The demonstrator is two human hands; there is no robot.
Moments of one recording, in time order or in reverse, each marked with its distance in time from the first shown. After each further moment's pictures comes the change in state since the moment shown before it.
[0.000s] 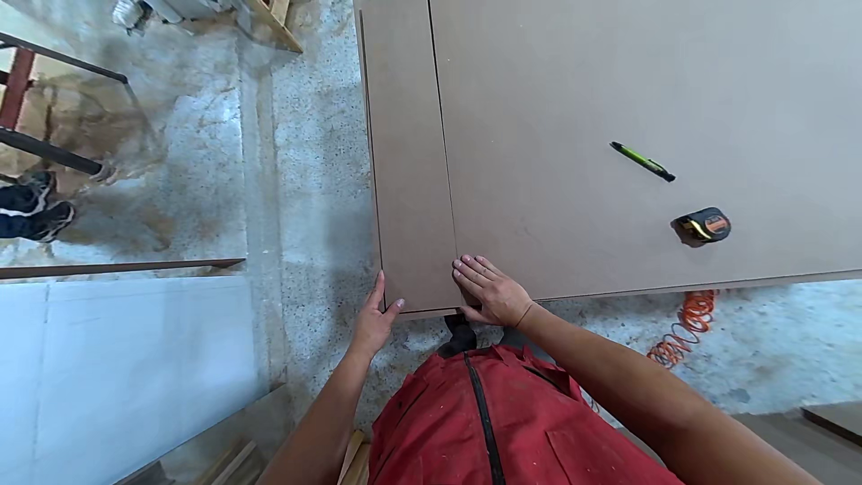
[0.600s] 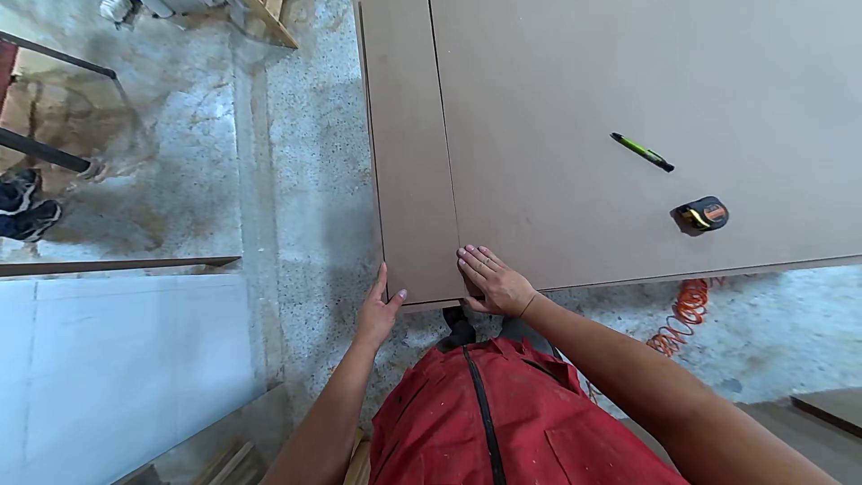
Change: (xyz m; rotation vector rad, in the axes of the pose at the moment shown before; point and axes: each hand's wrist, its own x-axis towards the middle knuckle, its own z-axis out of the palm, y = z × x) left_hand -0.001 0.003 0.003 -0.033 0.020 -0.025; right_hand -0.001 -0.001 0.000 -0.017 0.010 -0.004
